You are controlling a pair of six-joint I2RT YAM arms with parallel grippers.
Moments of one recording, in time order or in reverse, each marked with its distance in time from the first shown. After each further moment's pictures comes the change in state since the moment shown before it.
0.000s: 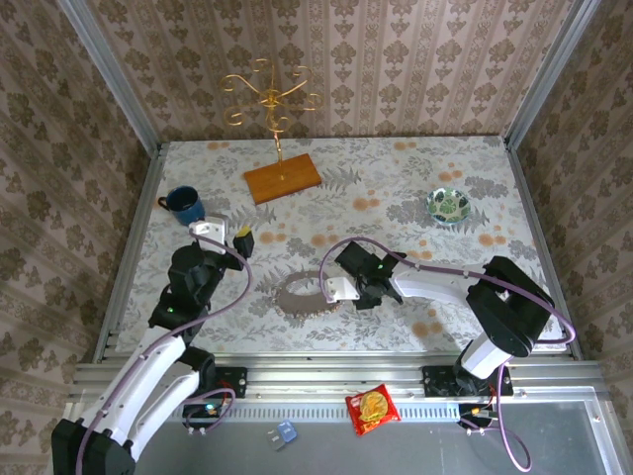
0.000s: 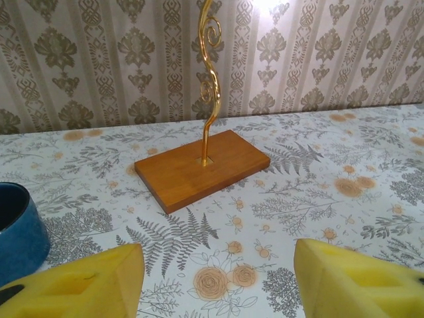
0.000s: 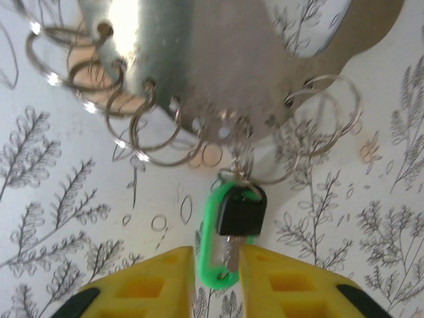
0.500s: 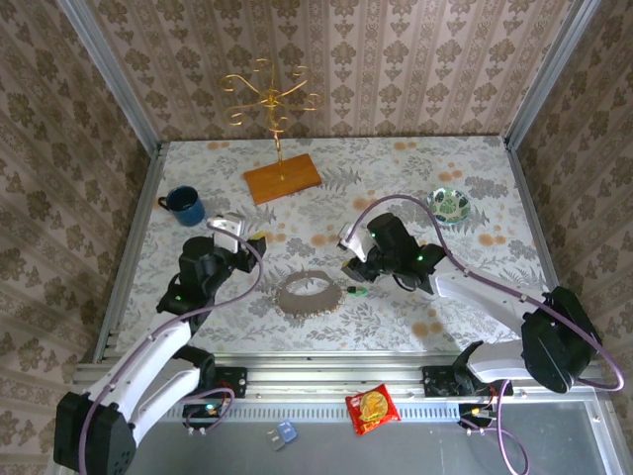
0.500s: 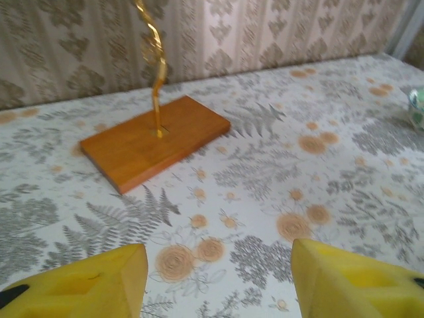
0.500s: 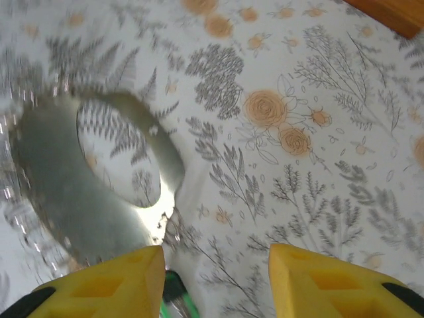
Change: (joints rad) left arm -0.007 0.158 0.024 0.010 0.169 0.056; right arm -0.153 -0.264 -0.047 0.263 -0.243 0.616
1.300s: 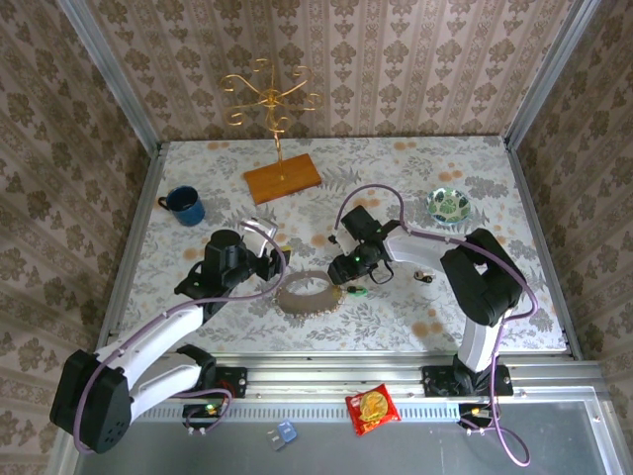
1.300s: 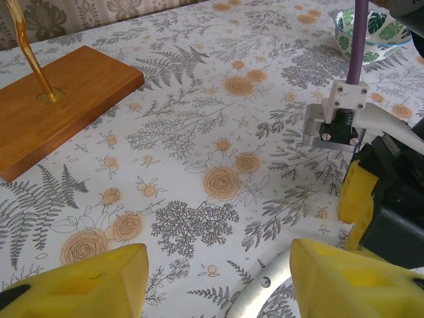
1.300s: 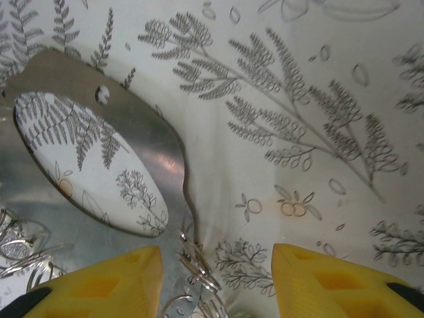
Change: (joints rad) left arm -0.133 0.170 0.056 -0.033 0.072 0.034; right arm -0.056 0.482 0.266 -0.231 -0.228 0.394
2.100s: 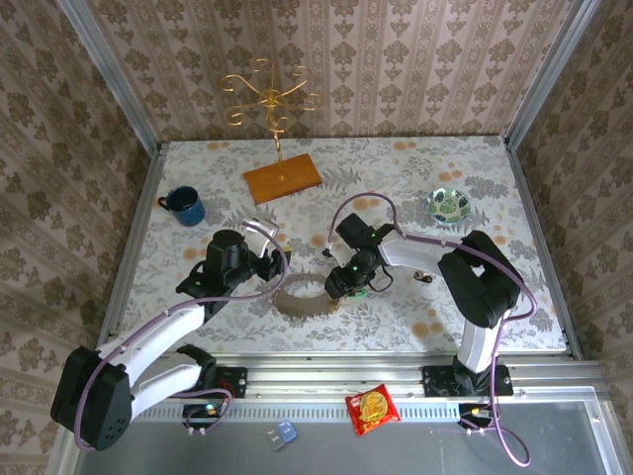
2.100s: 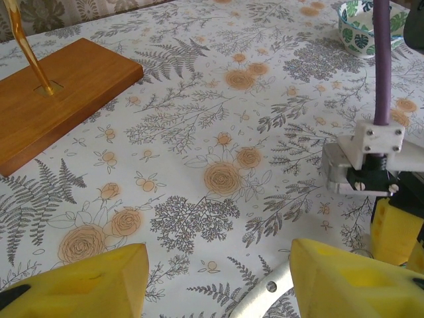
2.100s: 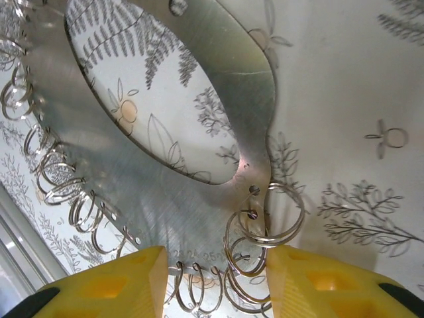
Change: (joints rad) left arm -0.006 0.017 0.000 0.001 -0.010 0.000; right arm 0.050 0.000 0.000 -0.100 -0.116 -0.039
